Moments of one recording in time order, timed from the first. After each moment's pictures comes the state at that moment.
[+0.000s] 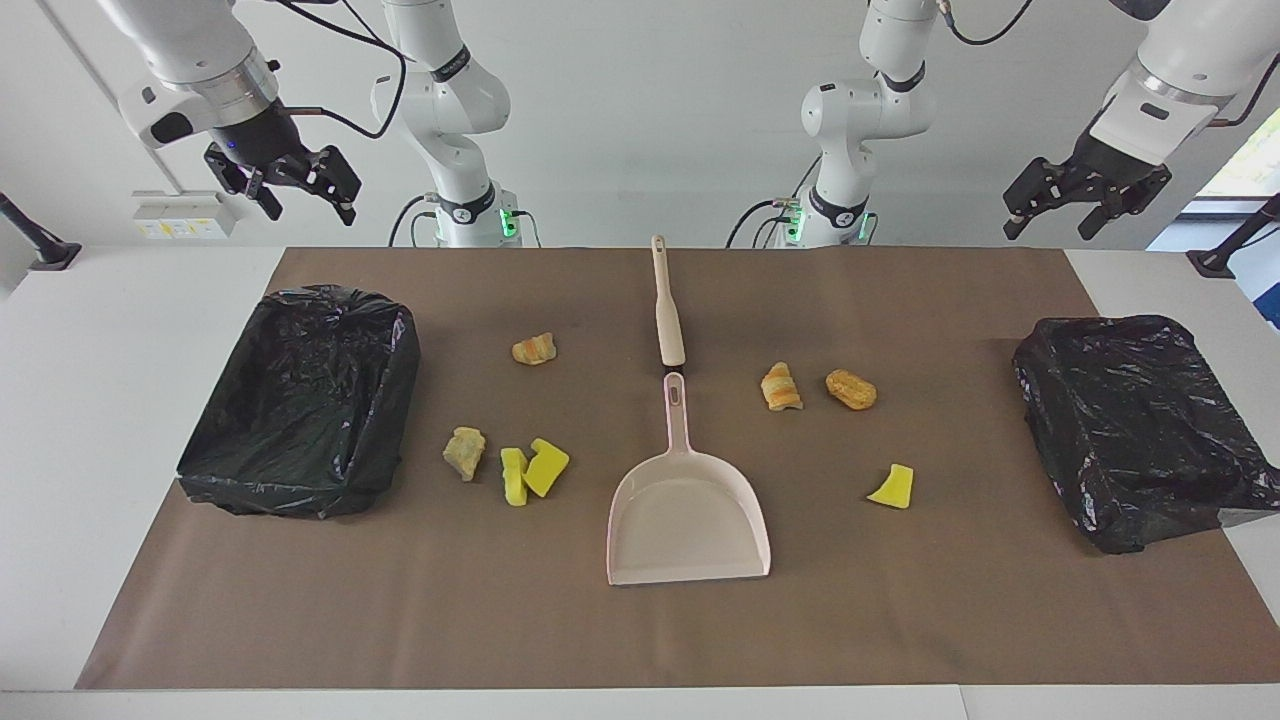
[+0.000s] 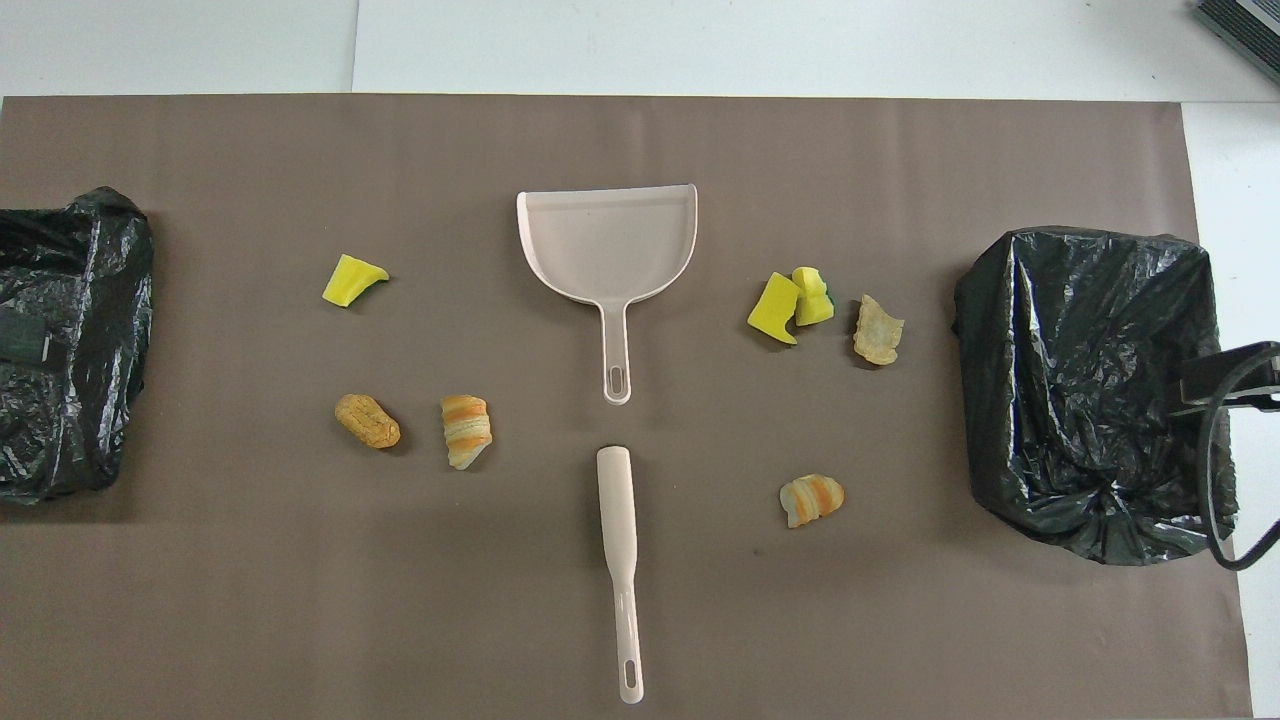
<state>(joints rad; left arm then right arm) 0.01 0.00 0.00 -1.44 -0.02 1.38 0.05 0.00 -0.08 -0.07 -1.57 0.01 1.39 0.06</state>
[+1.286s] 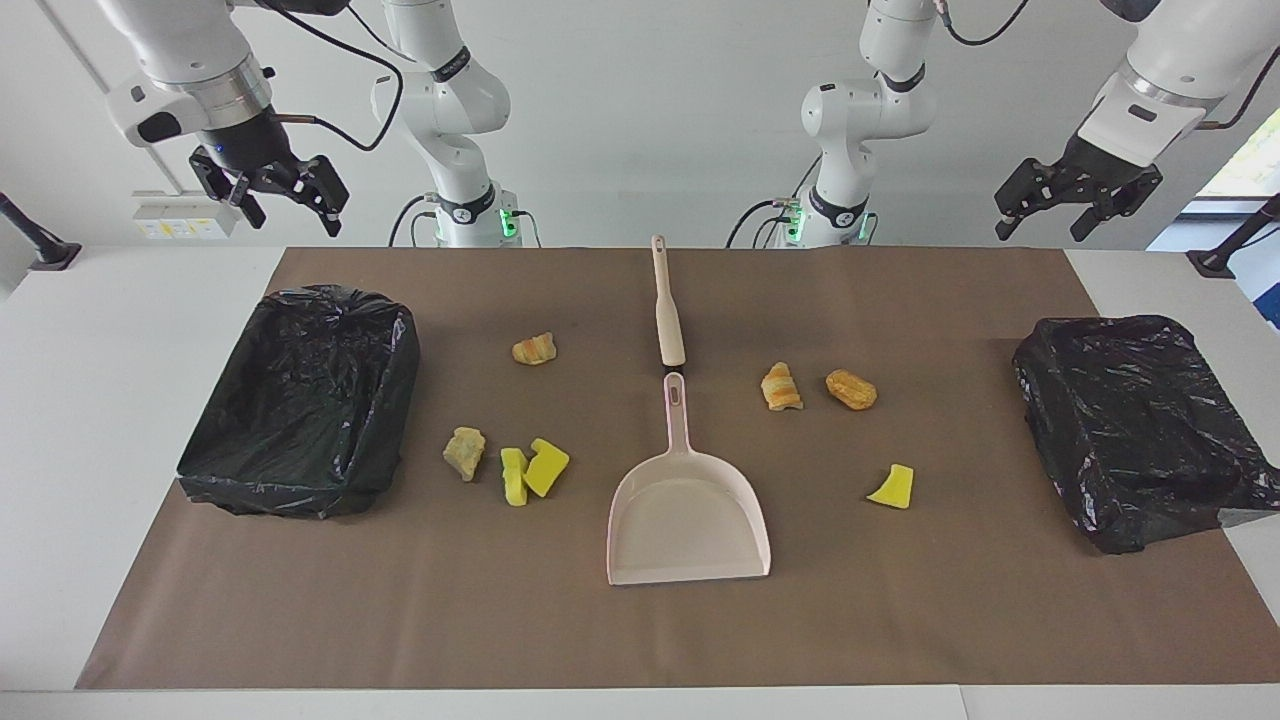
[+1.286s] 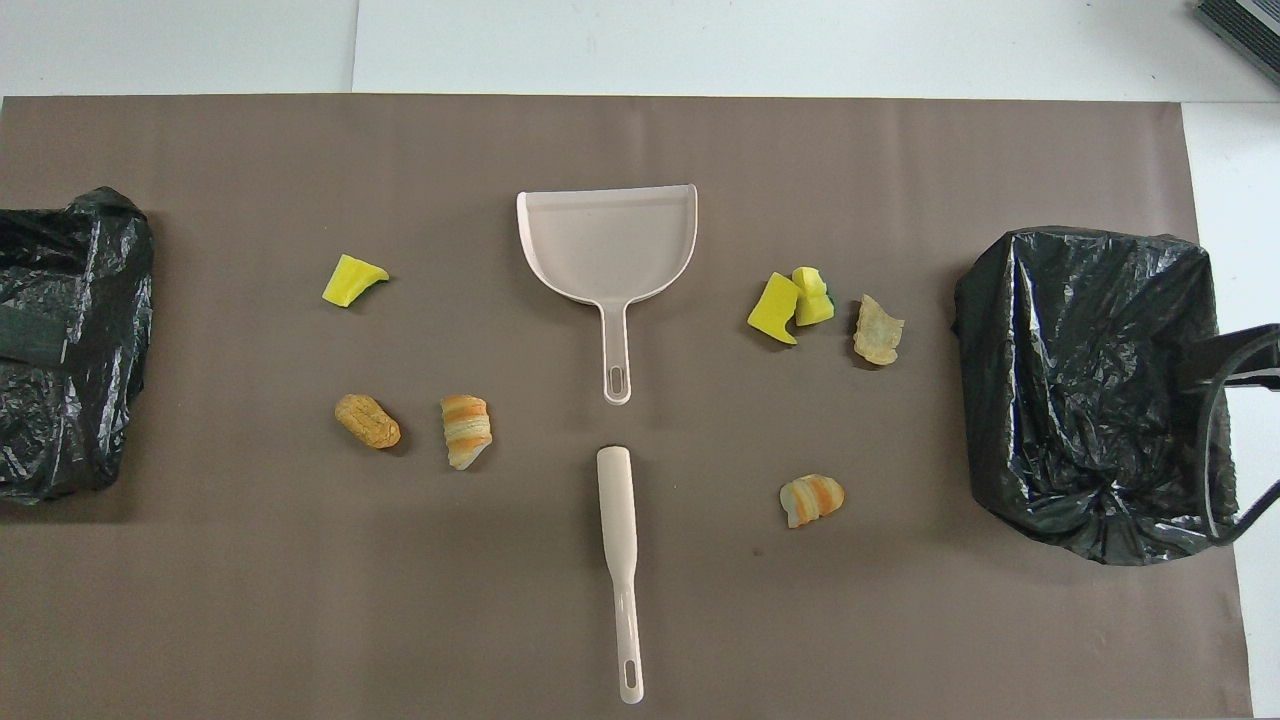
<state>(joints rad) 0.00 0.00 -0.01 -1.44 -0.02 1.38 0.05 0.00 -0.08 -0.07 -1.58 -0.04 1.46 0.06</state>
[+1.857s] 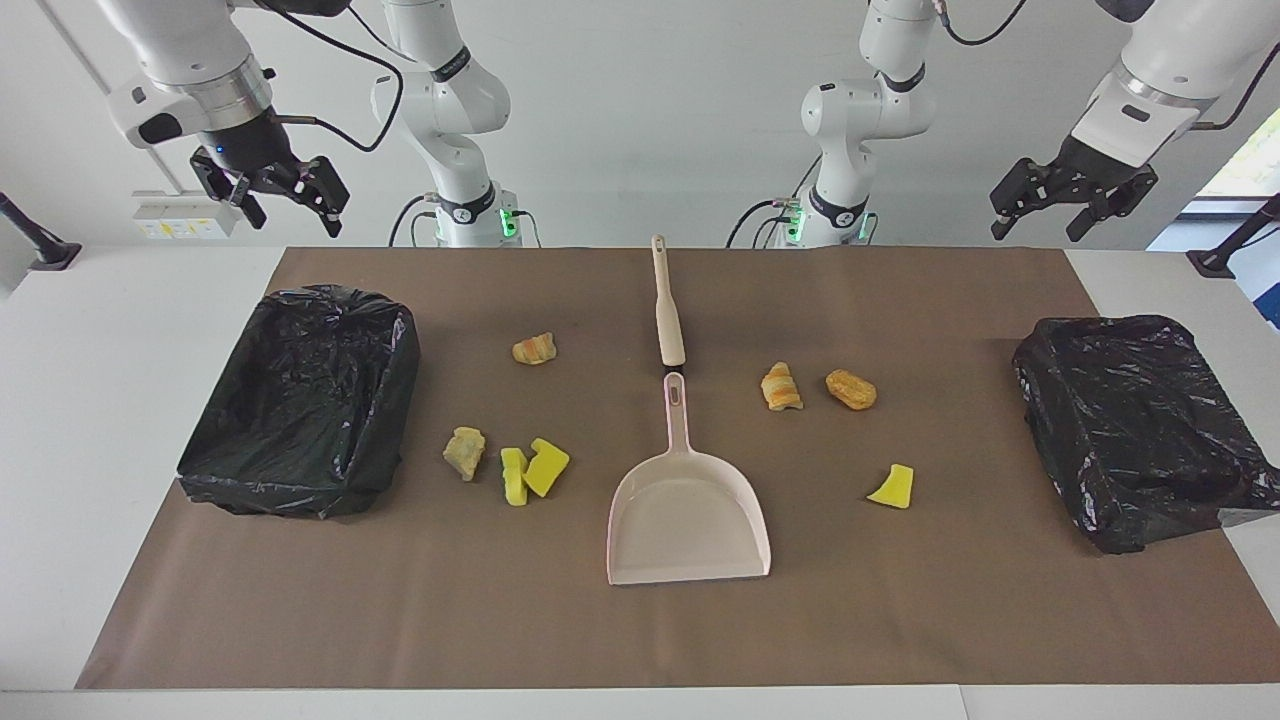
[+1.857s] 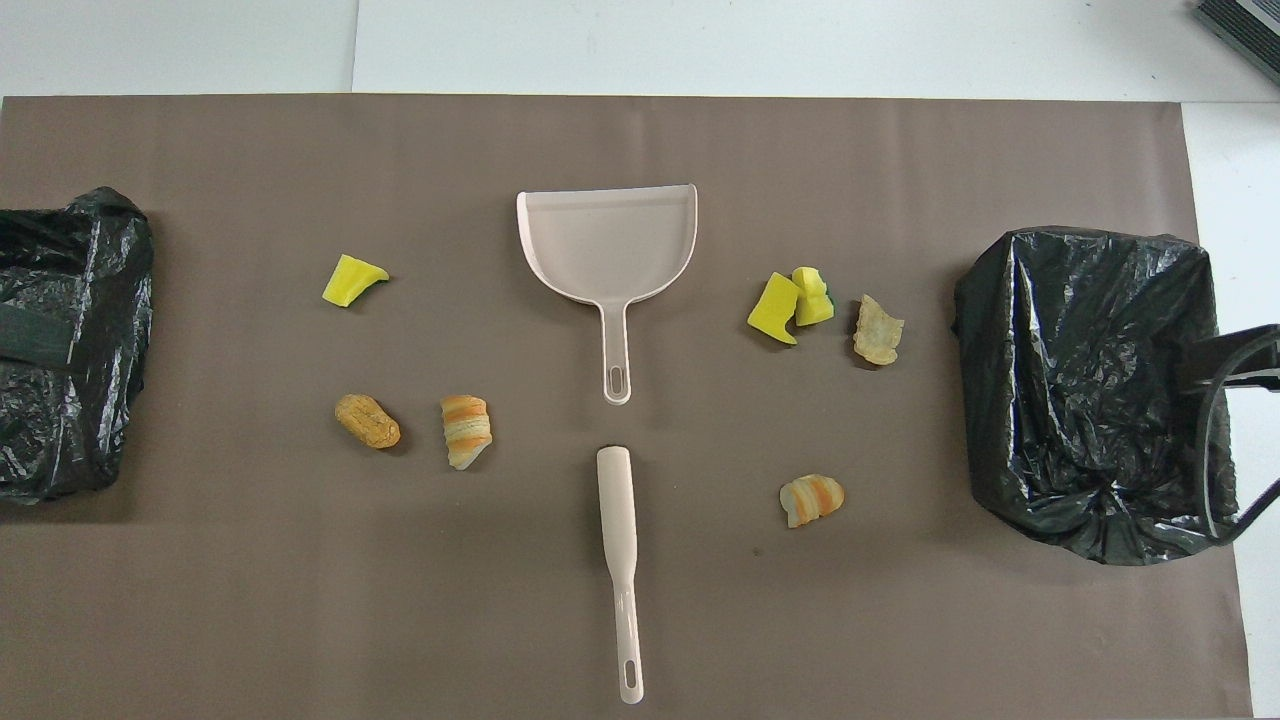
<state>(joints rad) -0.01 0.00 -0.01 -1.44 -0.02 1.38 0.05 0.00 -0.08 -0.07 -1.58 -0.04 1.46 0.06</state>
